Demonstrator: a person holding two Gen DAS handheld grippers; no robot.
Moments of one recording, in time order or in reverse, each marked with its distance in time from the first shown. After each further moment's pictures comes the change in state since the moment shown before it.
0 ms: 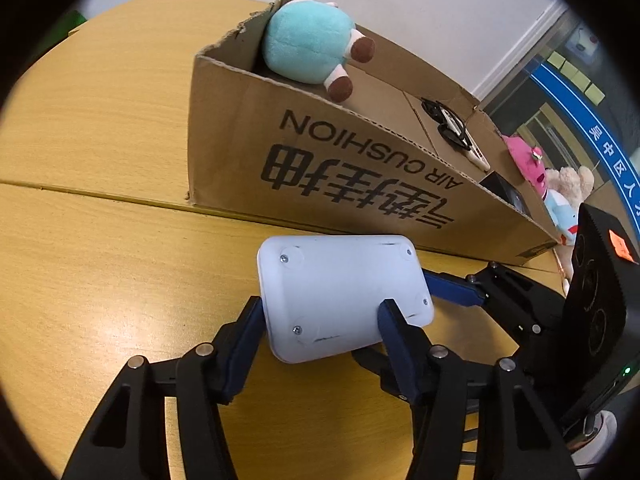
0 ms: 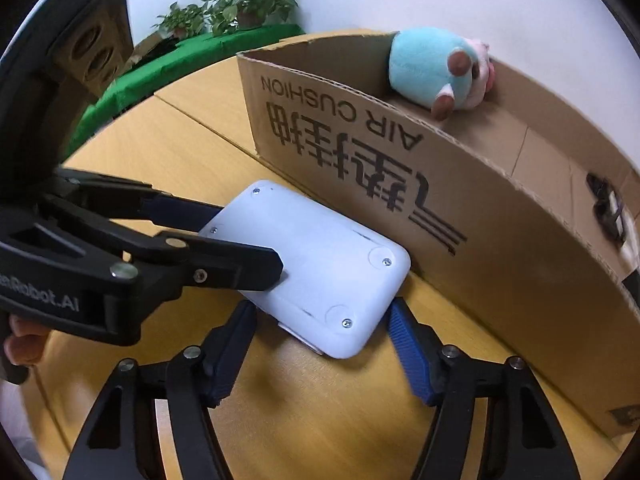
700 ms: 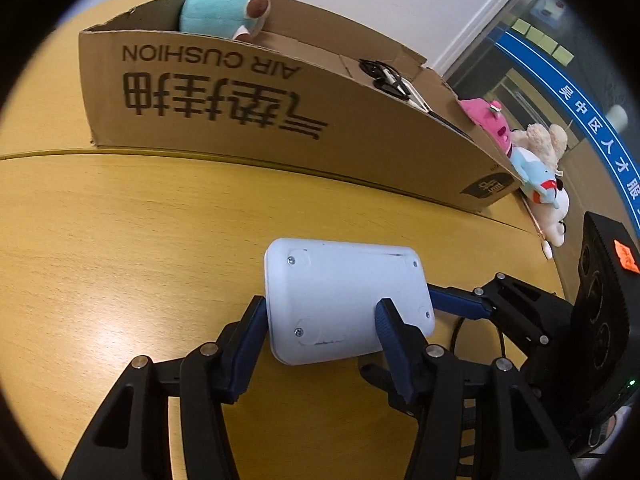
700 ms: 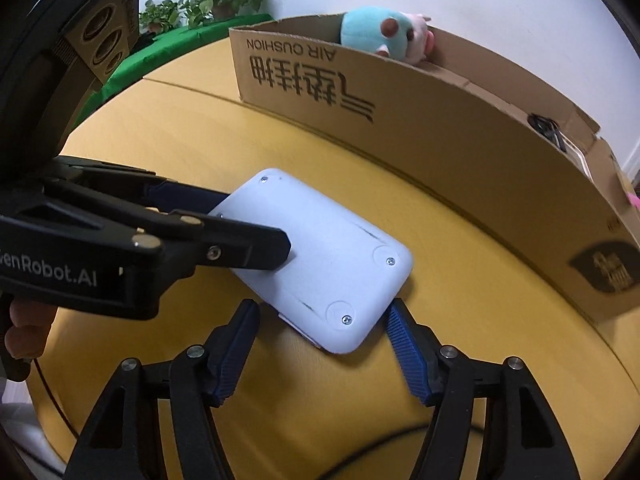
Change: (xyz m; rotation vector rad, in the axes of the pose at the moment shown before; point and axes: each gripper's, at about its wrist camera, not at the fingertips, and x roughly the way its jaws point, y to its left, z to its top) left arm 0.010 -0.071 -0.051 0.078 0.030 -0.054; right arm -0.059 -0.006 -0.081 0.085 0.074 -0.069
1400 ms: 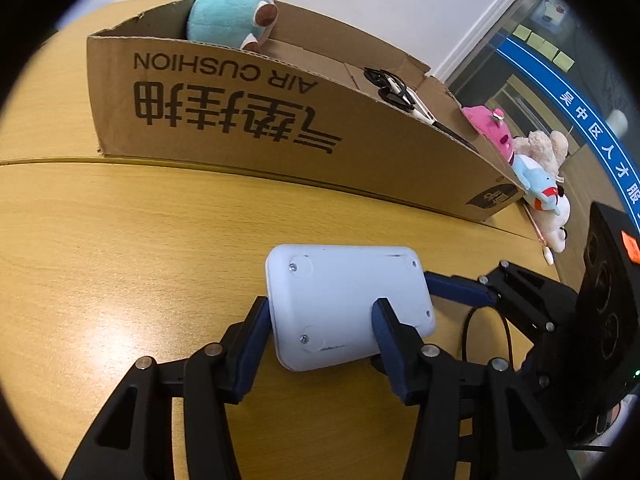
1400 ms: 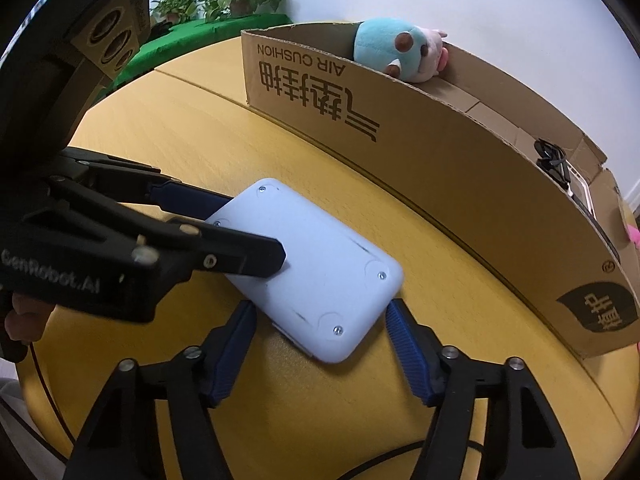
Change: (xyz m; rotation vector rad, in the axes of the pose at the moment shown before) left arm -0.003 0.008 0.005 -0.007 -0.024 0.007; right arm -0.003 0.006 0.005 -0.078 -0.040 -0.014
